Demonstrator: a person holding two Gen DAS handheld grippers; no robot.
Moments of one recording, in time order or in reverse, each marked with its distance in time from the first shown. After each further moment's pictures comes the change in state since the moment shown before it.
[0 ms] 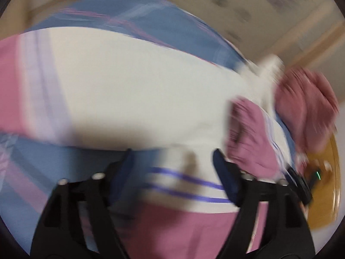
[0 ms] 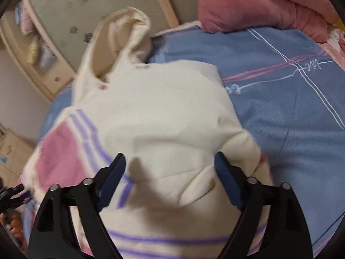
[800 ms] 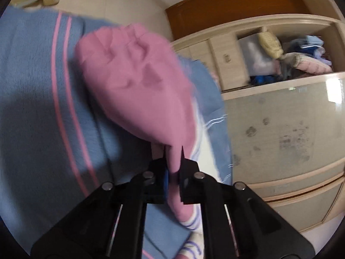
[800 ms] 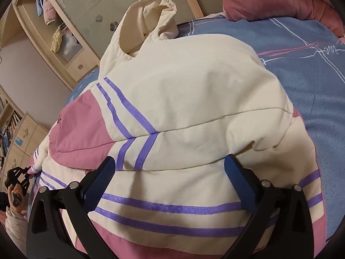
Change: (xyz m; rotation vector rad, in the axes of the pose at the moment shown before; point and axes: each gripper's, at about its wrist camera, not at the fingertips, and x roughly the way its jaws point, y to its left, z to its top) left arm -0.079 0.206 0.011 -0.677 -0.431 -0.229; right arm 0.019 0.003 -0.037 -0.031 0.041 0.111
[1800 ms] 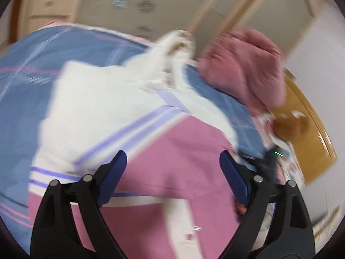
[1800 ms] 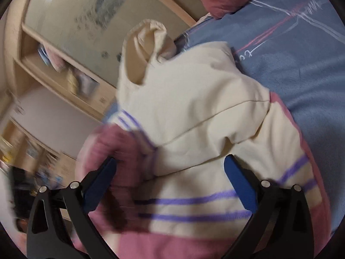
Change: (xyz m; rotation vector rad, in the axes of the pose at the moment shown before) left arm 0.062 -0.238 -0.323 0.989 0.544 -0.115; right arm -0.047 -0.044 -0.001 0.284 -0.068 0.322
